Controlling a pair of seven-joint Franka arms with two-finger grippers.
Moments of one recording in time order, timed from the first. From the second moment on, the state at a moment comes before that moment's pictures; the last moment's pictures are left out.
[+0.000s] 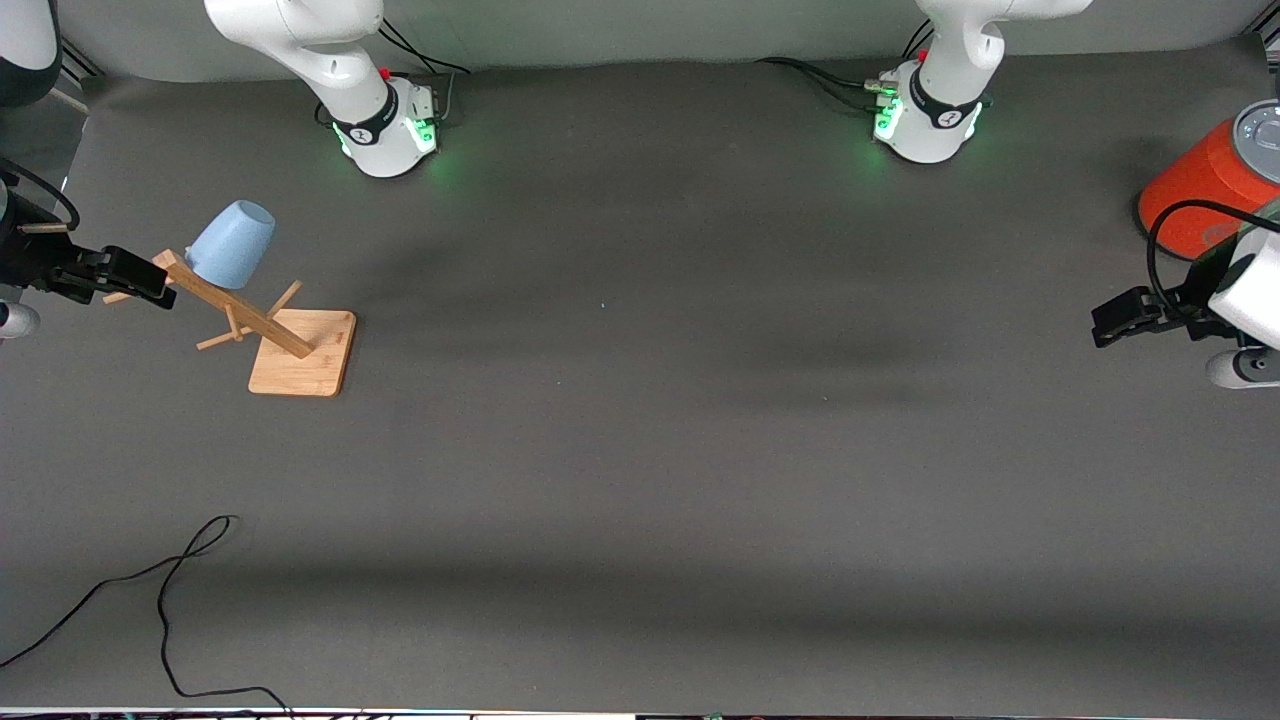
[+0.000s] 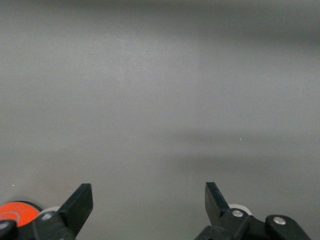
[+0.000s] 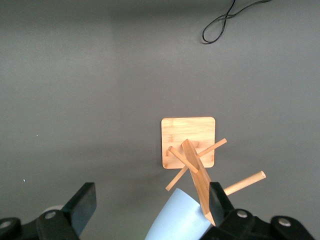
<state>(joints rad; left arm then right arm) -0.07 0.13 0.04 -1.50 0.03 1.60 -0.09 0.02 -0.02 -0.06 -1.64 -0.03 1.57 0.06</state>
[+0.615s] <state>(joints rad) -0.07 0.13 0.04 -1.50 0.03 1.60 -0.09 0.02 -0.02 -0.06 -1.64 -0.03 1.57 0.07</state>
